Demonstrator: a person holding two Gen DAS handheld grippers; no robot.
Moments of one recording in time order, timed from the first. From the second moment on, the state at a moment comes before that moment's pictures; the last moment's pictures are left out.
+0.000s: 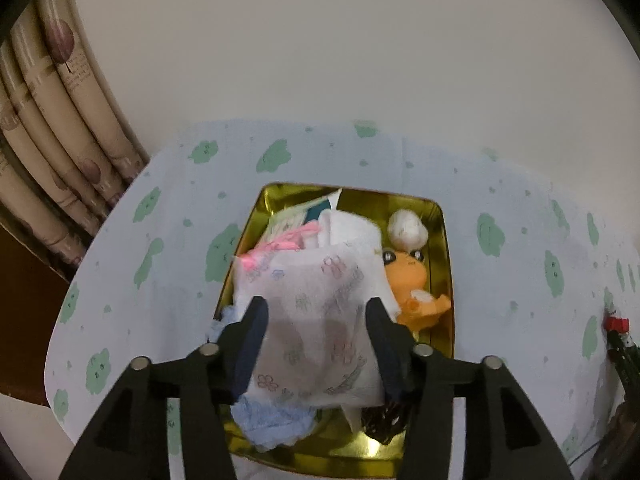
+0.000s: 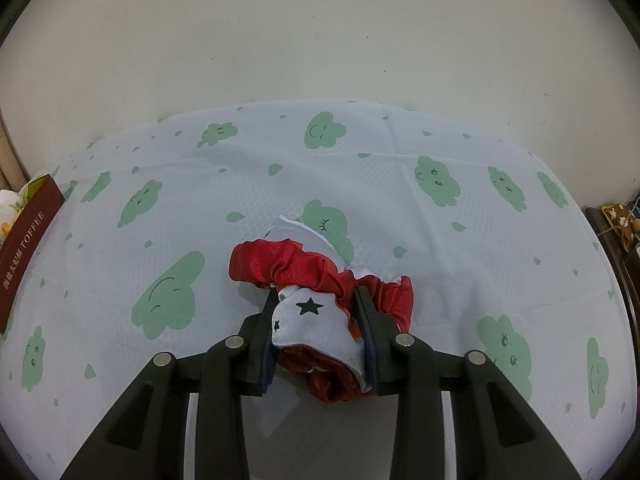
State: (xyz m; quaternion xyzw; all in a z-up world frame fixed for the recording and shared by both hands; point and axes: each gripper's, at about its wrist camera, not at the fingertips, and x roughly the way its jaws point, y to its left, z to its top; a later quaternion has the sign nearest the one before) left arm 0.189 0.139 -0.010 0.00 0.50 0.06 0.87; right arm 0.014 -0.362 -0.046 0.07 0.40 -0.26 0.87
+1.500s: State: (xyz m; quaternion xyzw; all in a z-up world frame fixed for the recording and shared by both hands) left arm 0.075 0.213 -0.020 0.02 0.41 0.15 0.90; right arm 0.135 -0.136 0.049 0.01 0.39 -0.02 0.92
